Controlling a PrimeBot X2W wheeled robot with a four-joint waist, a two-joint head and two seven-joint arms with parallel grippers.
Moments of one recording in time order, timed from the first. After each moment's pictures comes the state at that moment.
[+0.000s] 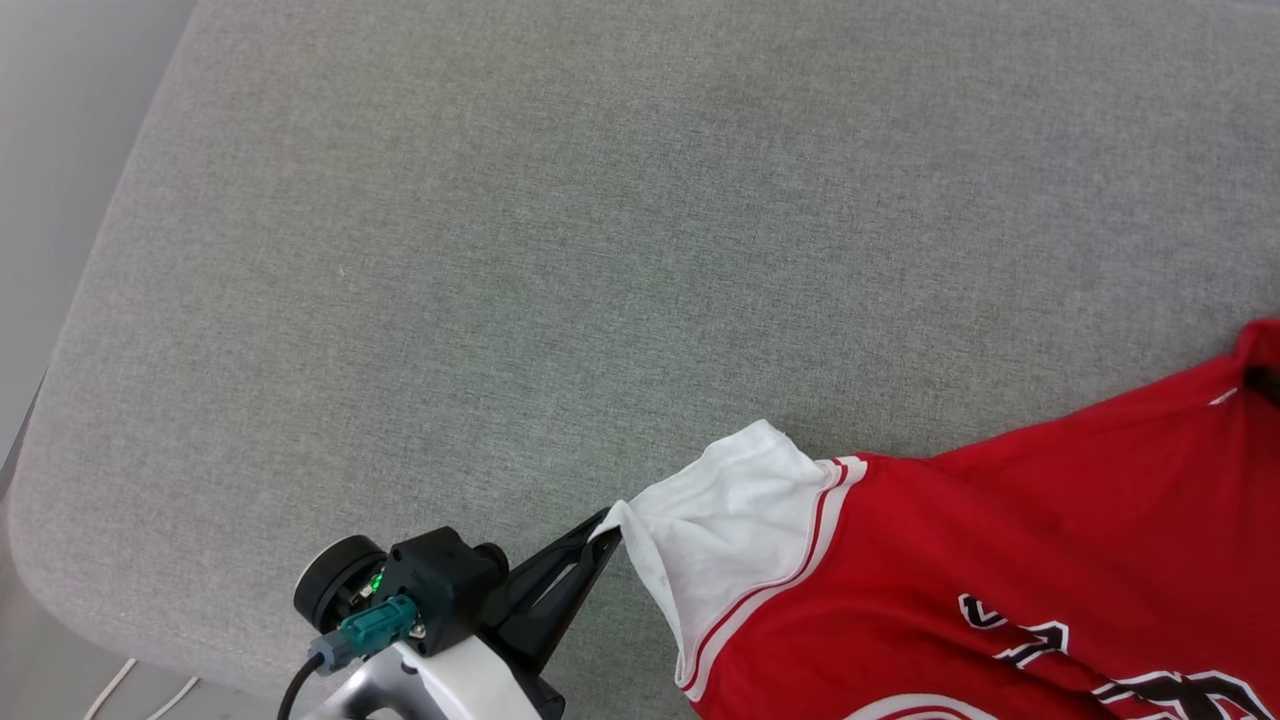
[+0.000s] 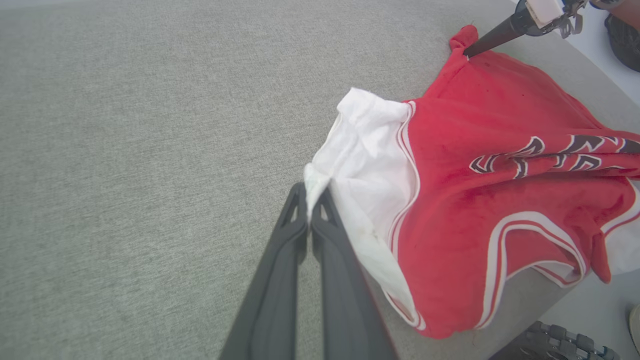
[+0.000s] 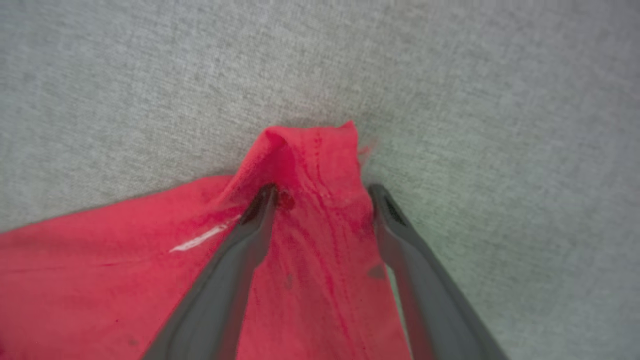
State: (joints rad) left arm -0.25 0.66 -0.79 -0.35 -0.66 0.14 0.04; right arm -0.51 -0.55 0.00 0.21 0.40 0.13 1.09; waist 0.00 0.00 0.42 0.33
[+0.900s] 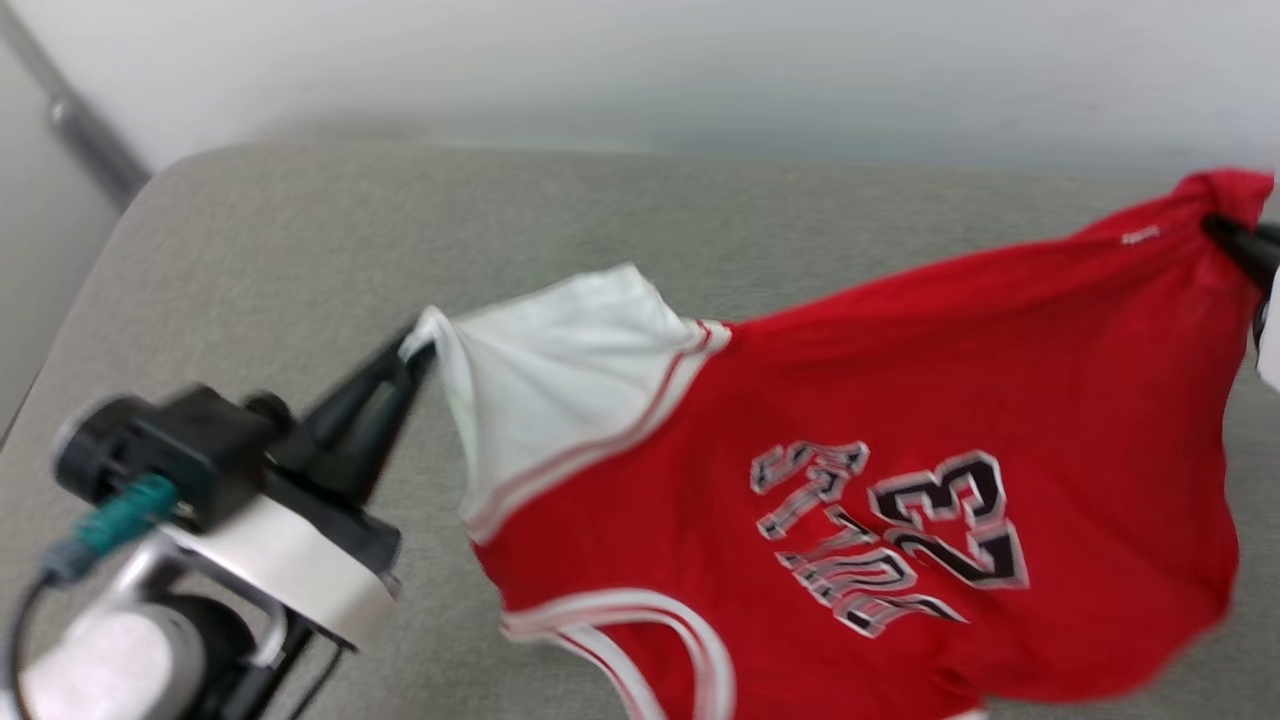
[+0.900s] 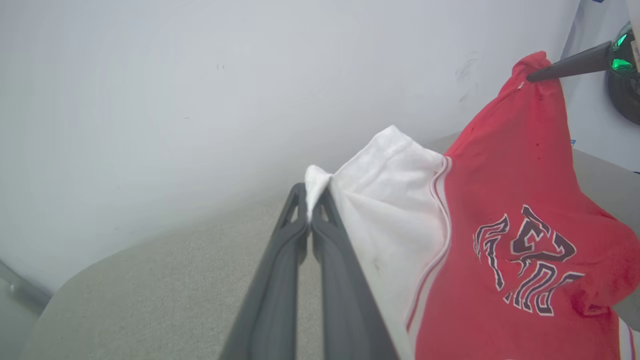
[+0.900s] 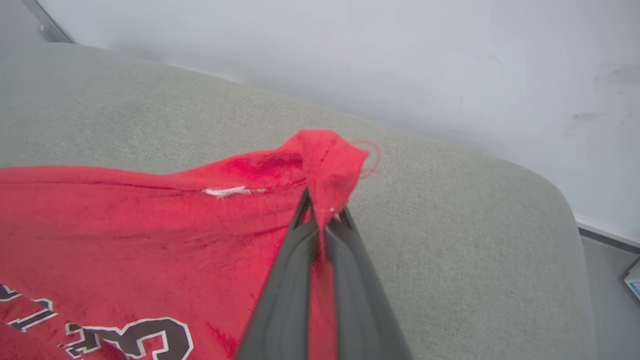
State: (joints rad) left arm -0.32 0.82 -0.57 -0.44 -0.69 0.22 0.04; right arm -0.58 -0.56 0.08 0.11 0.56 0.13 0.80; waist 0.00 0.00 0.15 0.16
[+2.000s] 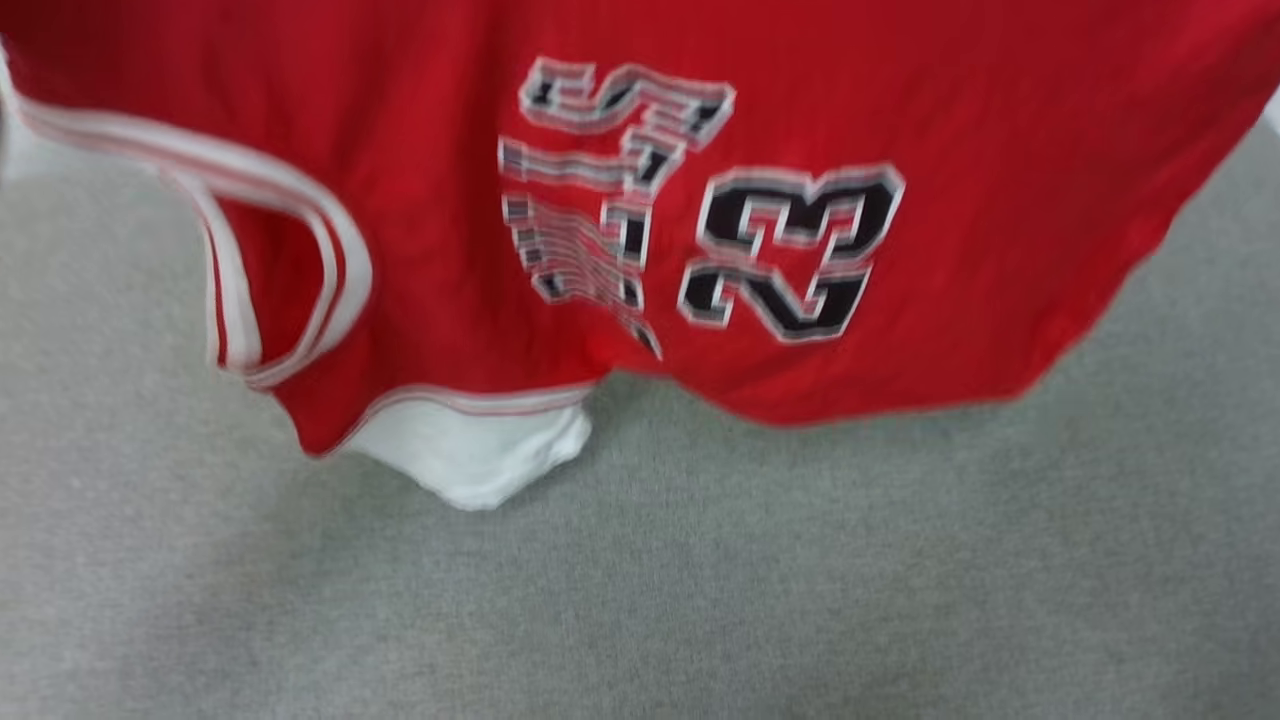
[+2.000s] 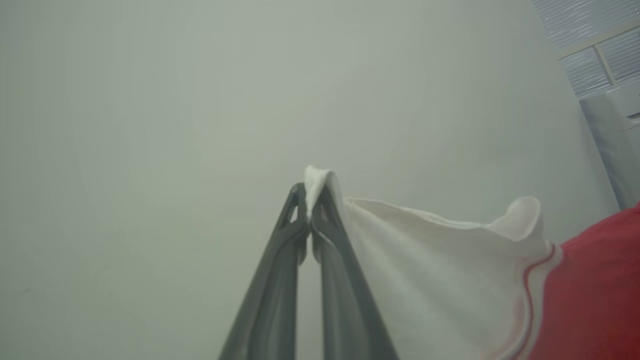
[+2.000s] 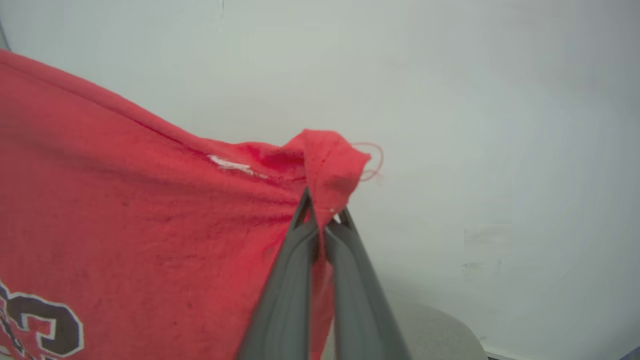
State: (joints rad) left arm -1.00 0.88 -0.32 -0.36 -0.68 0.18 0.10; right arm -0.77 -0.50 0.00 -0.23 0.59 0.13 0.66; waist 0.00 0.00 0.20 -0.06
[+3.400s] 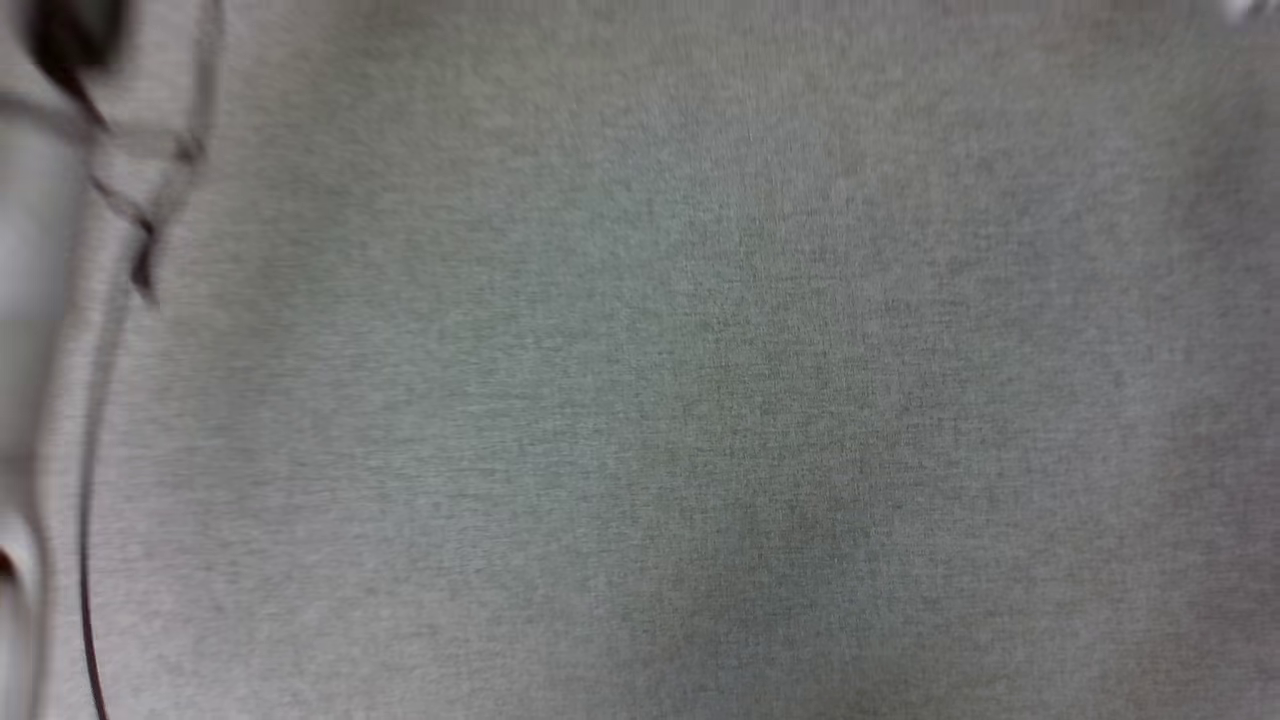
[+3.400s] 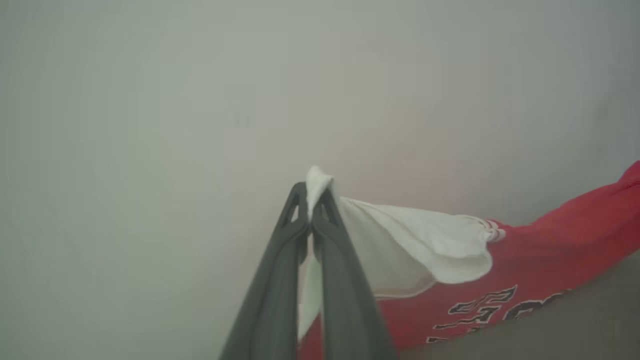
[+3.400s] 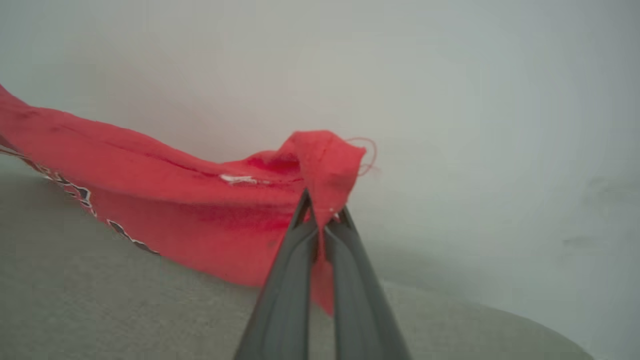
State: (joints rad) left arm -1.36 0.48 -0.52 0.58 -0.53 -0.06 -0.26; right arm -1.23 -0.37 0.25 0.67 0.24 0.13 -0.05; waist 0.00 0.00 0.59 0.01
